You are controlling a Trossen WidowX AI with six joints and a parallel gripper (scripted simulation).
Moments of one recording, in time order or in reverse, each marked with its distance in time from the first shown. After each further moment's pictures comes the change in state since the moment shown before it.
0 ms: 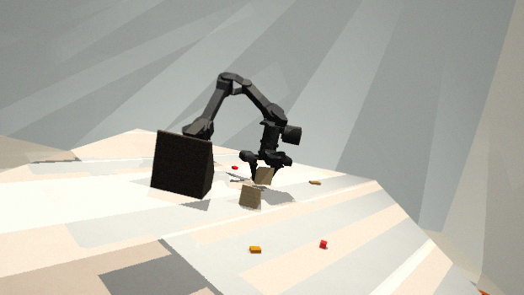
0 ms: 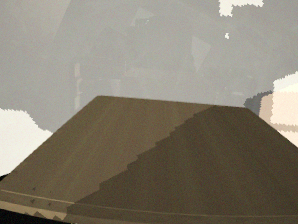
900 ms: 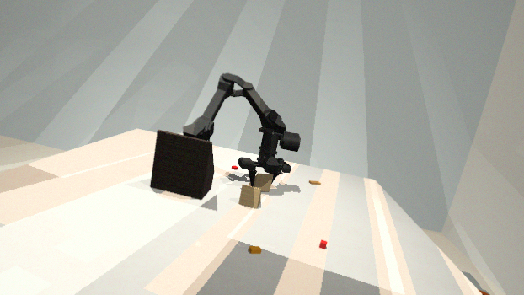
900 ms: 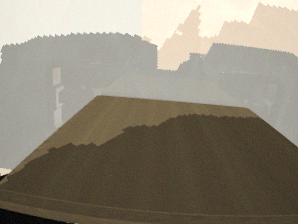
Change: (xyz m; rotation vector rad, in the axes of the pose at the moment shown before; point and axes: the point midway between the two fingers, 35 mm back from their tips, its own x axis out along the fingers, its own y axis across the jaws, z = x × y) arm 0.026 0.001 -0.002 -0.009 0.003 0.001
